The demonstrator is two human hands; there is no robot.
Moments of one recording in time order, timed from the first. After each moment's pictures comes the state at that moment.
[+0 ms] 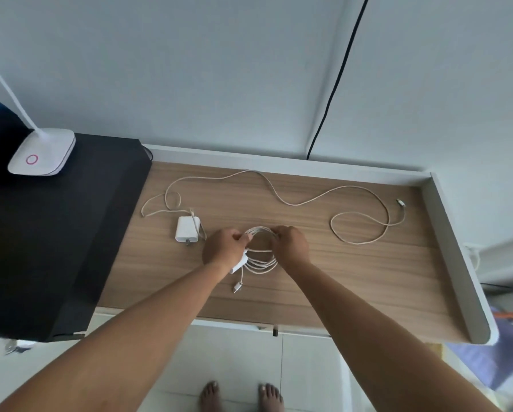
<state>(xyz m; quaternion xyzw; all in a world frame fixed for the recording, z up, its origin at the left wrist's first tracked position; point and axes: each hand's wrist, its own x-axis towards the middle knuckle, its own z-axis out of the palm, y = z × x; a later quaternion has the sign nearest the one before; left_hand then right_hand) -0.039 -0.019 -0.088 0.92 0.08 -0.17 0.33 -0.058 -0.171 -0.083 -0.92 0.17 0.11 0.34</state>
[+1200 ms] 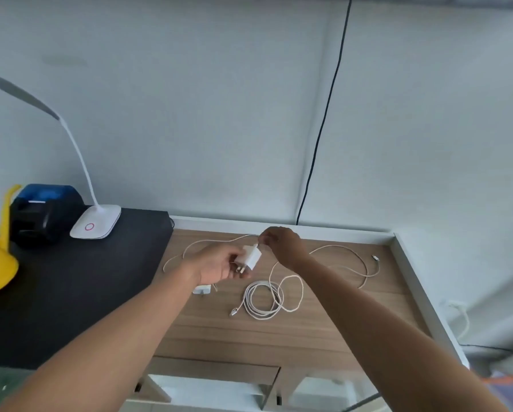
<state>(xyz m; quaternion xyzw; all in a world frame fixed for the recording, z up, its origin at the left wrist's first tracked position) -0.030 0.024 0.065 0.59 0.05 -0.40 0.70 -0.048 -0.162 0.077 -0.91 0.03 0.03 0.40</state>
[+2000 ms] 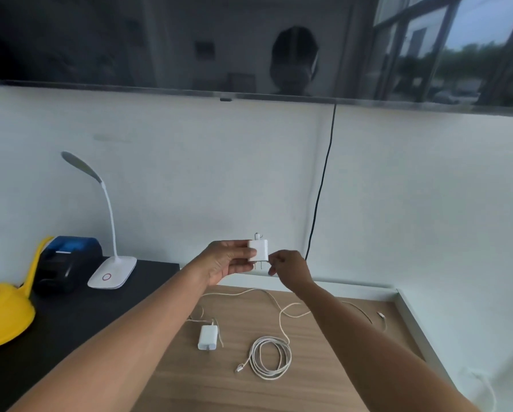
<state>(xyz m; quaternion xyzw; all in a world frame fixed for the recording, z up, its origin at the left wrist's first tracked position) -0.019 0.034 0.177 0.61 -0.02 -0.21 0.76 -0.041 -0.147 0.144 -0.88 0.08 -0.05 0.47</state>
